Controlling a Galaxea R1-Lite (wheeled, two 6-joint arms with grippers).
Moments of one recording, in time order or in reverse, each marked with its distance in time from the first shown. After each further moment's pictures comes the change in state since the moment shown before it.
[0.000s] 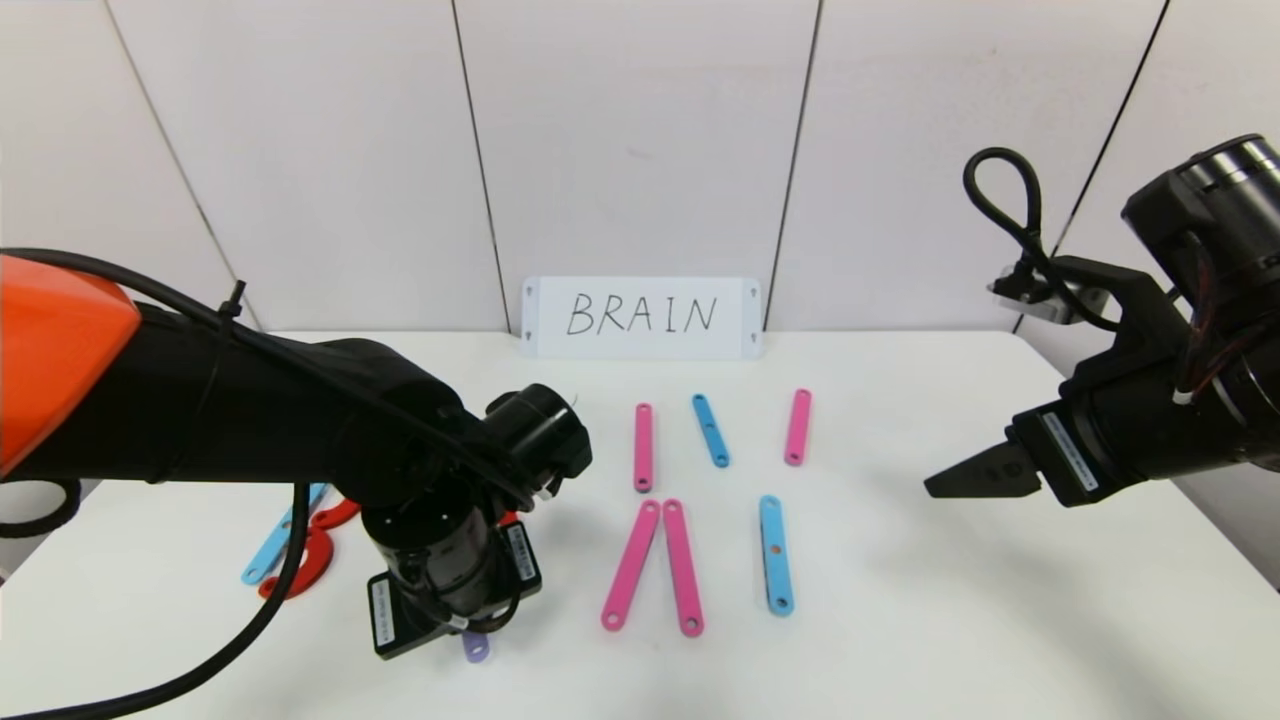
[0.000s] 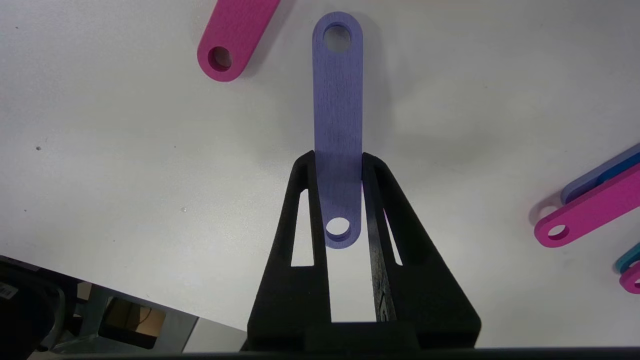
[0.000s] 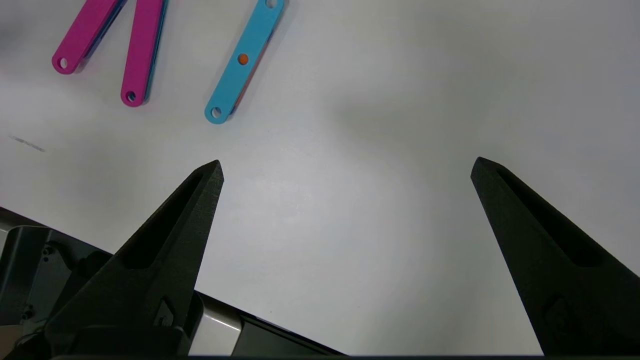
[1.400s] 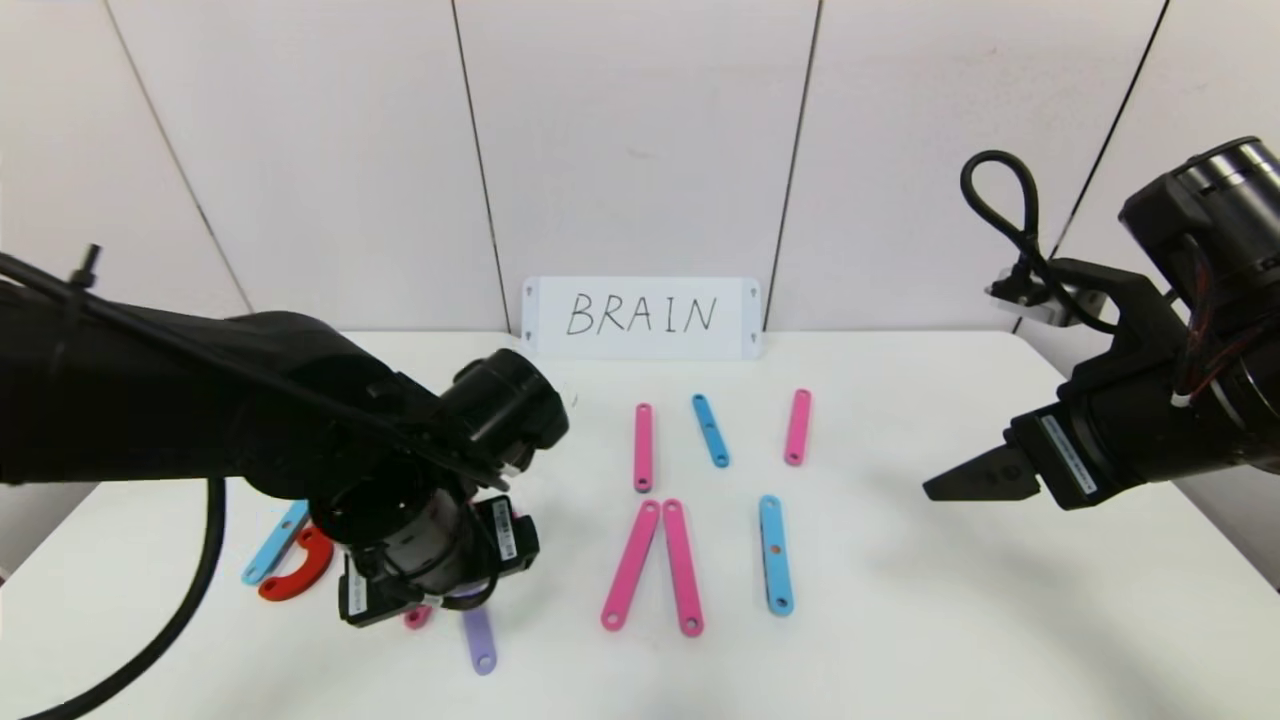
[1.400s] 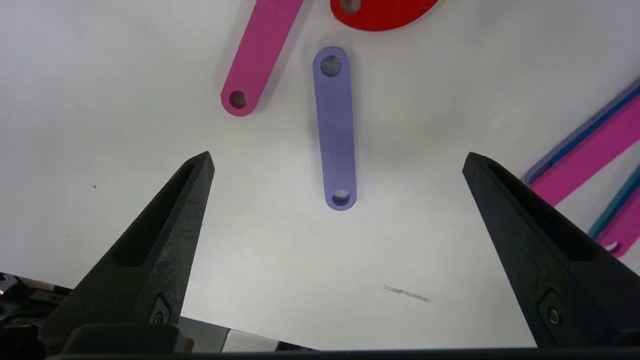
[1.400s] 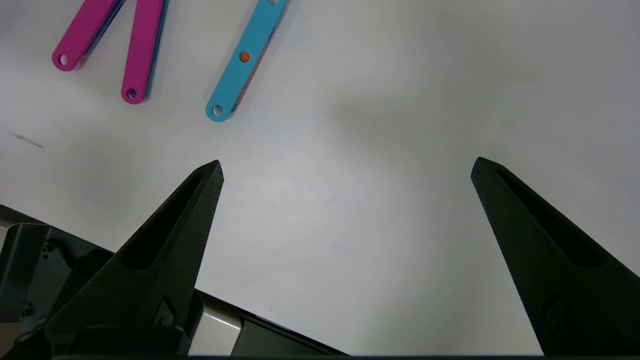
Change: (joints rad) left arm 0.014 -0.102 0.015 -0.035 0.065 0.139; right arm 0.004 0.000 0.003 0.000 0.000 -0.002
